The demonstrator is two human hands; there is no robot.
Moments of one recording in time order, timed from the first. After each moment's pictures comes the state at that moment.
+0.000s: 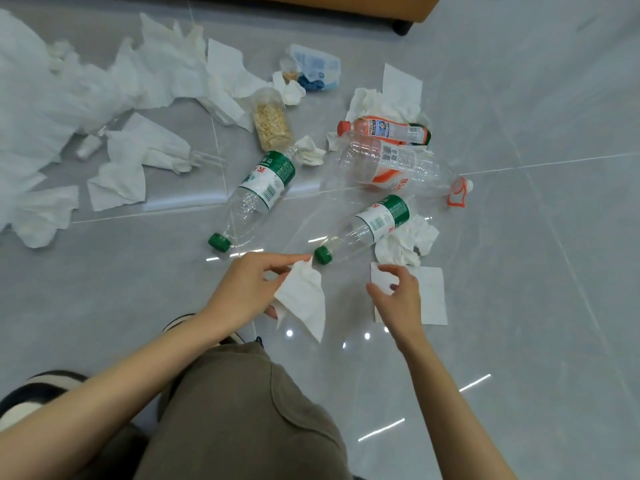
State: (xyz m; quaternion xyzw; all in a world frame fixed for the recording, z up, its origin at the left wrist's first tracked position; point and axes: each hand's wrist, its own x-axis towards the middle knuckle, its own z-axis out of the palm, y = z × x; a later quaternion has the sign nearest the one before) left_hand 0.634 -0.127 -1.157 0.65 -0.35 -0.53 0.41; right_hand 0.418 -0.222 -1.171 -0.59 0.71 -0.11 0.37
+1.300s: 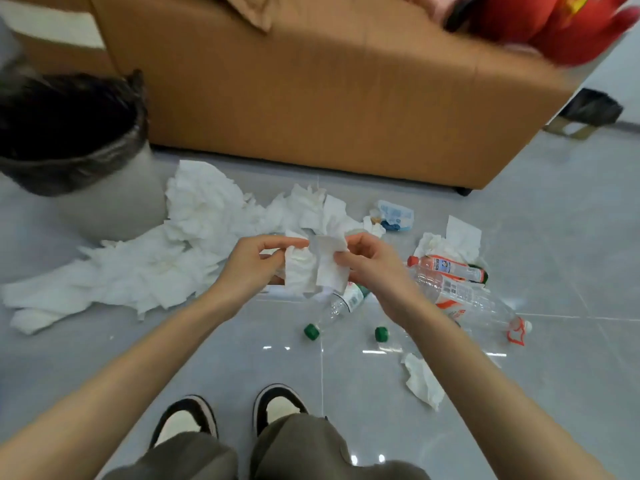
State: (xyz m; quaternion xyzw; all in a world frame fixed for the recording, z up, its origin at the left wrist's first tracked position) left_hand 0.756 -0.097 -1.002 0.69 -0.25 -0.36 0.57; right_hand 0.623 -0.227 -0.987 -0.66 0.40 -0.13 0.63
